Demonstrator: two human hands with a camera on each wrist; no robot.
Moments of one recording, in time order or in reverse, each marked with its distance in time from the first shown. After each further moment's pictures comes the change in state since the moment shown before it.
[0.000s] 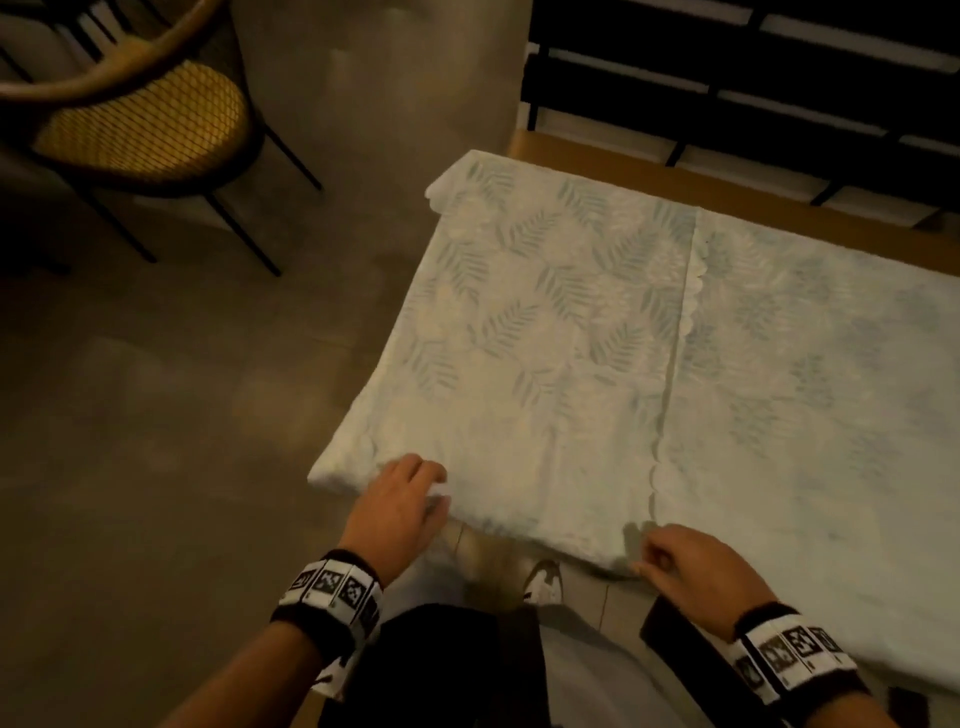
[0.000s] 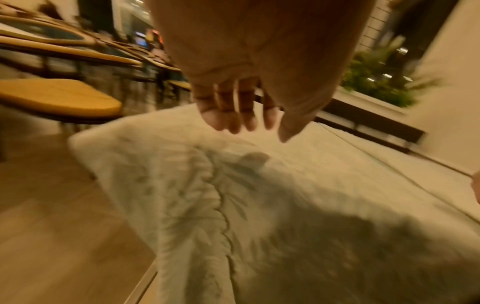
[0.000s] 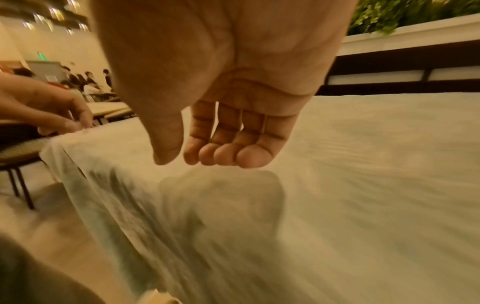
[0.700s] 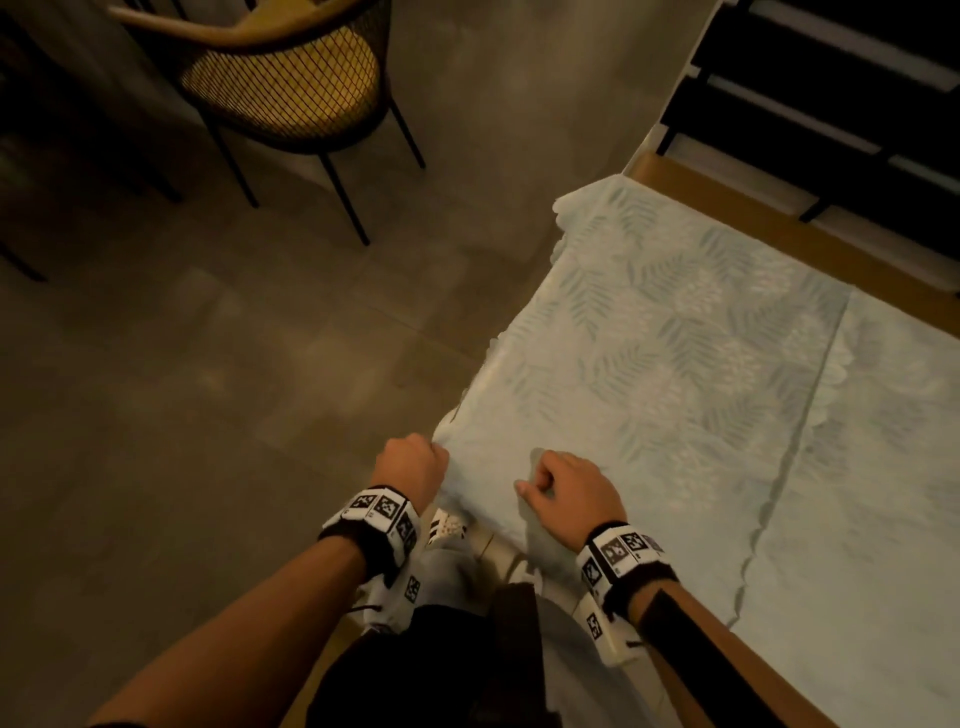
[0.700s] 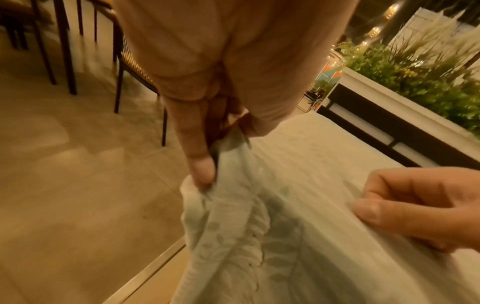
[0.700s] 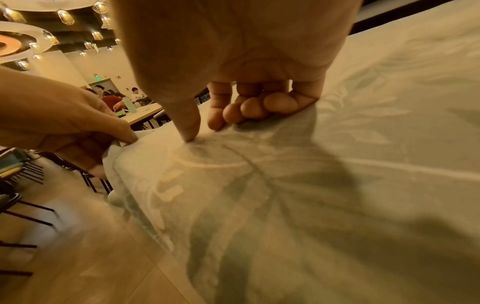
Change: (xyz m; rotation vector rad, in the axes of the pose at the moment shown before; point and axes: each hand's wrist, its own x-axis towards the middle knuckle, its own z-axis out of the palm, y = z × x) left_hand 0.043 -0.076 -0.049 -0.068 -0.194 -0.814; right_hand 0.163 -0.209 0.001 0.034 0.119 -0.177
